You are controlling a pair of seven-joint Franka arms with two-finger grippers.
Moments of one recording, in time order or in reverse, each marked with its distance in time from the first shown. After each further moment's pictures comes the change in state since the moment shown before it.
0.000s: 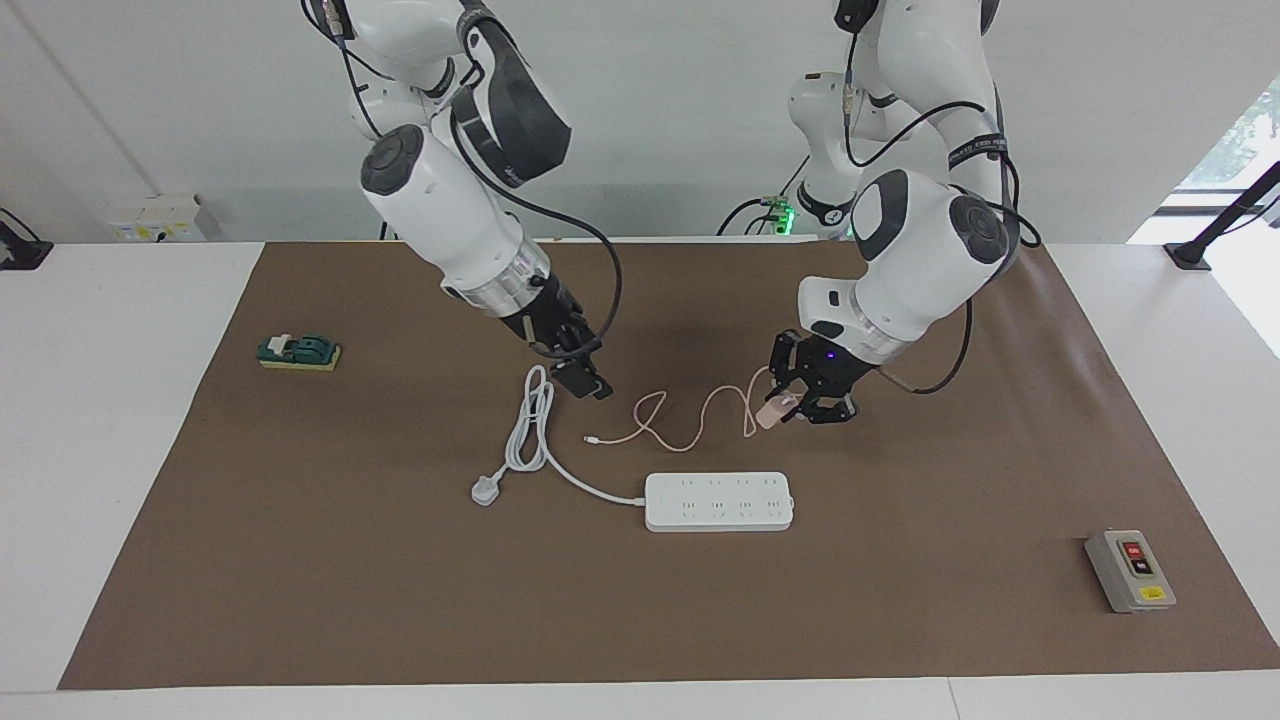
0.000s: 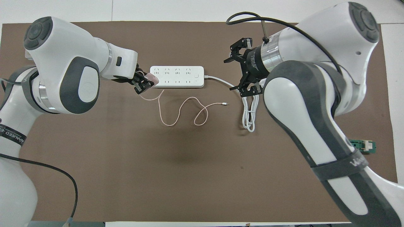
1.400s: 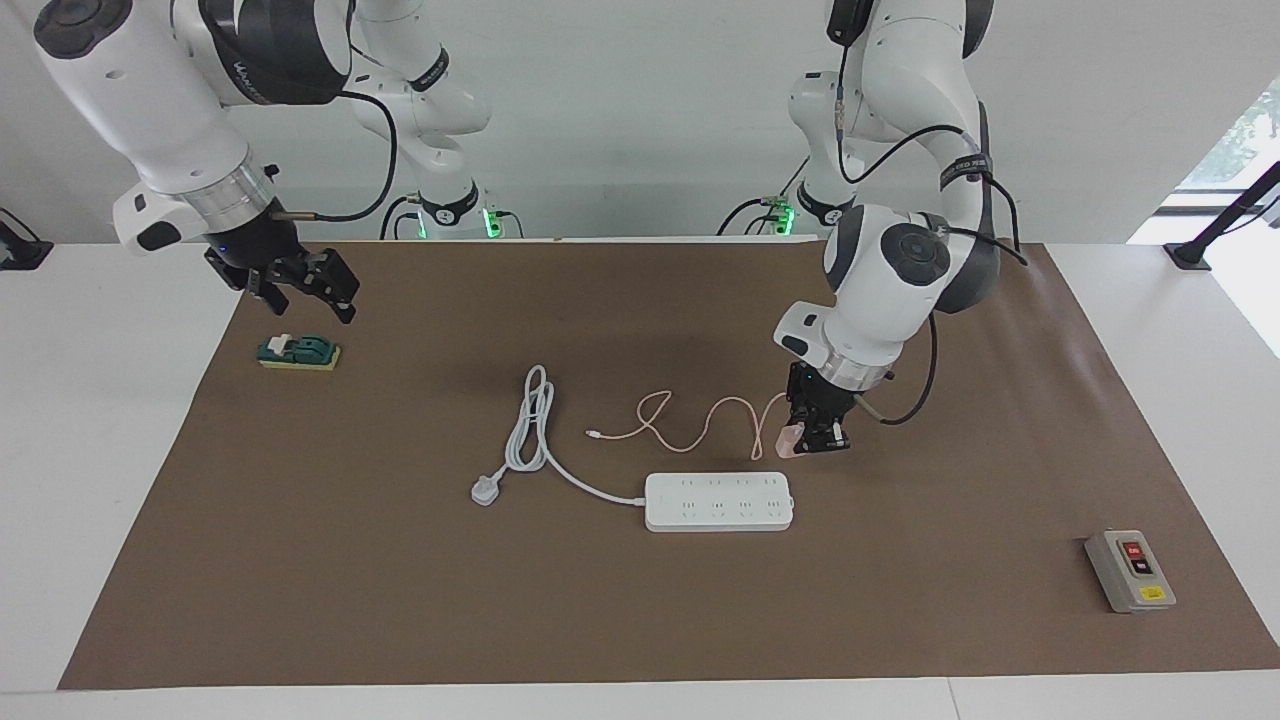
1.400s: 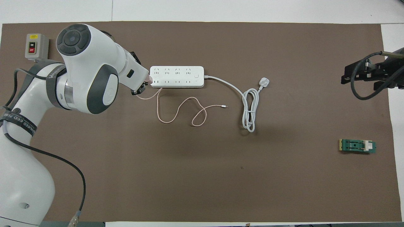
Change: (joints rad) left arm -0.029 0.060 0.005 -0.003 0.212 0.054 0.237; right arm -0.325 -0.184 -0.002 -0.005 -0.432 -0.351 -1.341
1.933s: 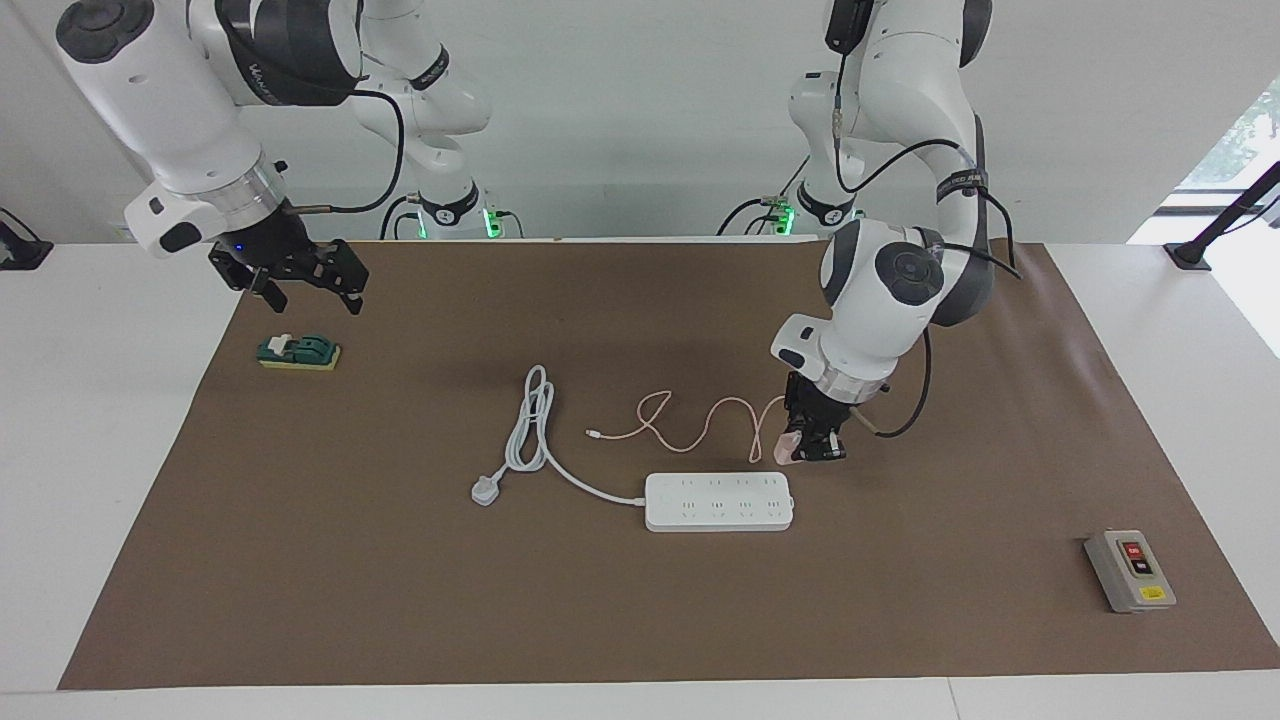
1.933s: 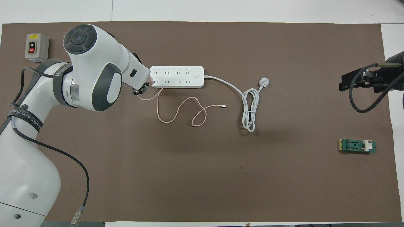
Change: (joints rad) left arm 0.001 0.043 0.002 0.020 0.000 0.001 0.001; right arm -0.004 -0.021 0.004 -0.041 -0.011 -0.001 -0.137
